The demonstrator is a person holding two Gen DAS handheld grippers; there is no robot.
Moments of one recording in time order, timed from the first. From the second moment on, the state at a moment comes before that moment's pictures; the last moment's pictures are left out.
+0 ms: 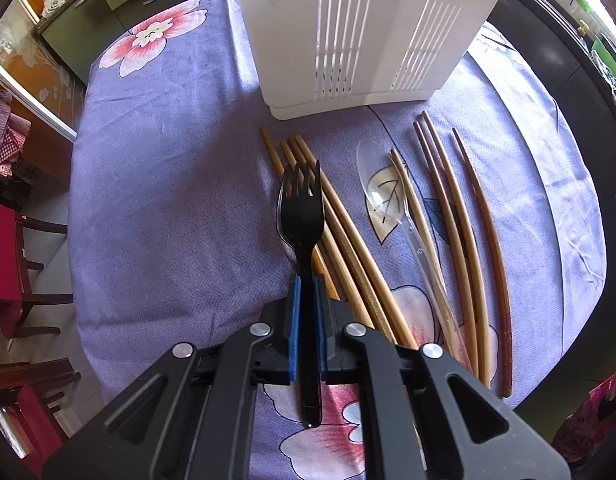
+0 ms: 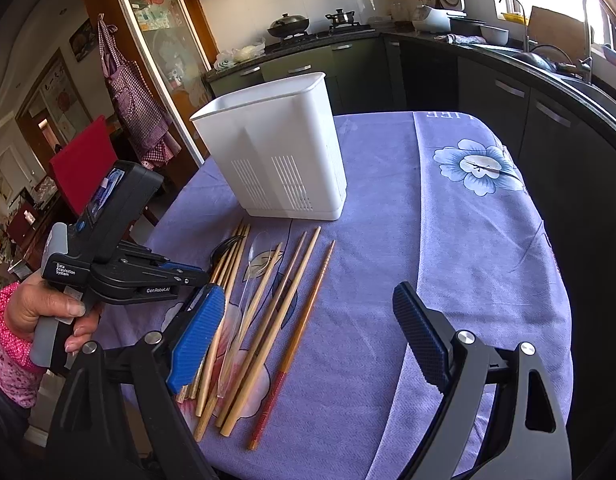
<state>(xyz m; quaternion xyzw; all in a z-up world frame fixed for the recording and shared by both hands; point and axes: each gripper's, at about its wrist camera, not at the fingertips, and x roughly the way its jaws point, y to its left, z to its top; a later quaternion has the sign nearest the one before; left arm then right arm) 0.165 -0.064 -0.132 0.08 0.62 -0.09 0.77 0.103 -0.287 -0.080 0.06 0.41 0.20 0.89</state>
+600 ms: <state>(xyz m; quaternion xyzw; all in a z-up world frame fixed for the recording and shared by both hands) 0.179 -0.062 -0.133 0.09 0.64 -0.08 0.76 0.104 -0.280 -0.085 0.05 0.42 0.21 0.88</state>
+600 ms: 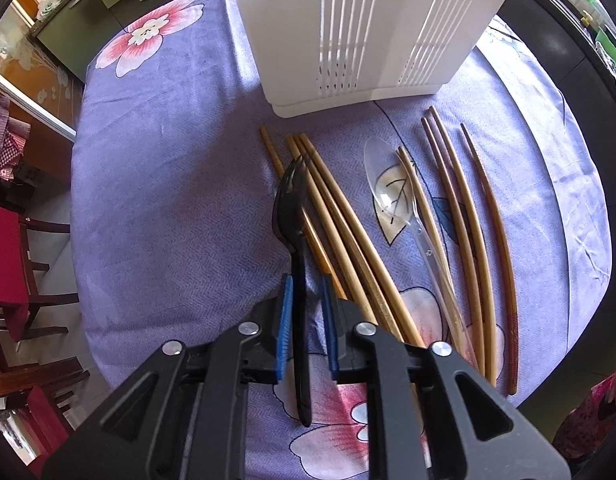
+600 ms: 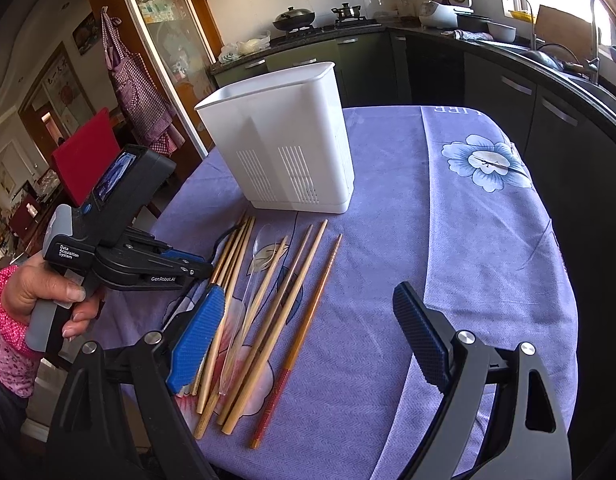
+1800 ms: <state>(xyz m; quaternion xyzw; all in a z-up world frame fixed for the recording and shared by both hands) 0.171 -0.010 -0.104 0.07 0.58 -0.08 0.81 0.193 -0.138 -0.146 -0.10 0.62 0.23 0.74</state>
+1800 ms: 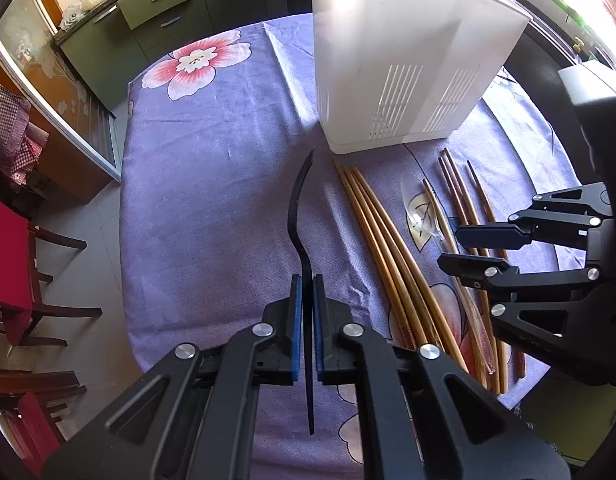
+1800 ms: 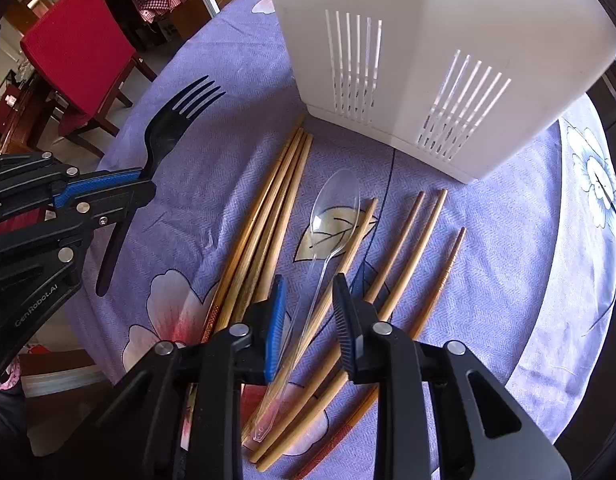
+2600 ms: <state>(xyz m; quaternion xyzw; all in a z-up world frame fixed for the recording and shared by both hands) 0.155 -0.018 0.013 0.02 0.44 -0.14 0.88 0.181 -0.164 -0.098 0.00 0.53 0.28 0.80</state>
